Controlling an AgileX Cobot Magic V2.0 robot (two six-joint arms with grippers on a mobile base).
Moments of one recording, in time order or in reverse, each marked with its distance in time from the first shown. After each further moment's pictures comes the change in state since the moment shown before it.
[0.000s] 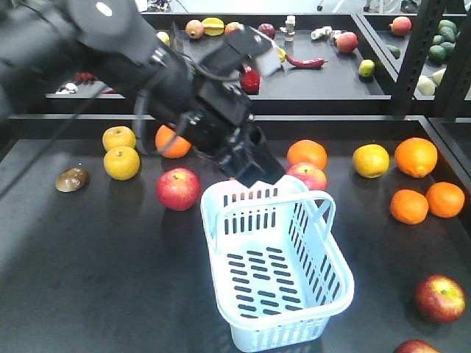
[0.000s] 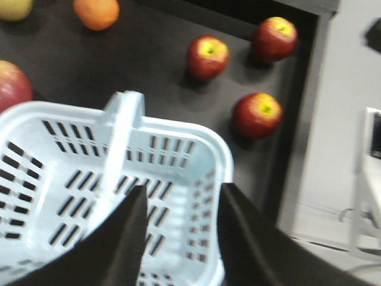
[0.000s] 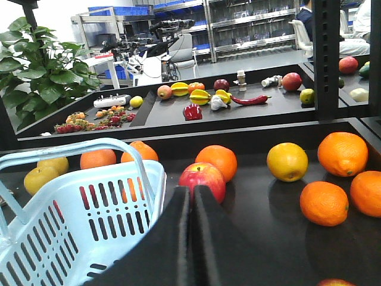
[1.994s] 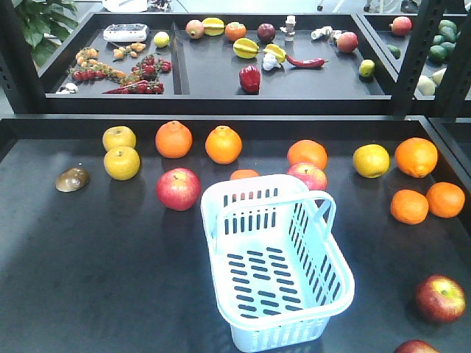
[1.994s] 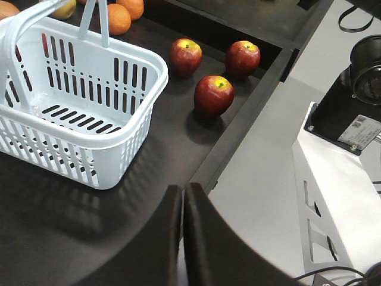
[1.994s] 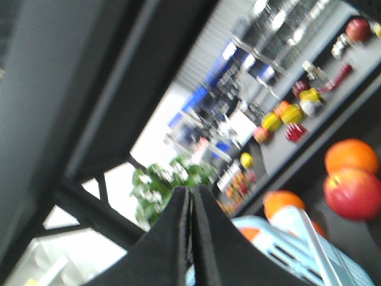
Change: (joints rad) left arm -0.003 -1.250 1.386 -0.209 -0.519 0.050; right arm 0.000 0.000 -0.034 0.431 -0.140 0.386
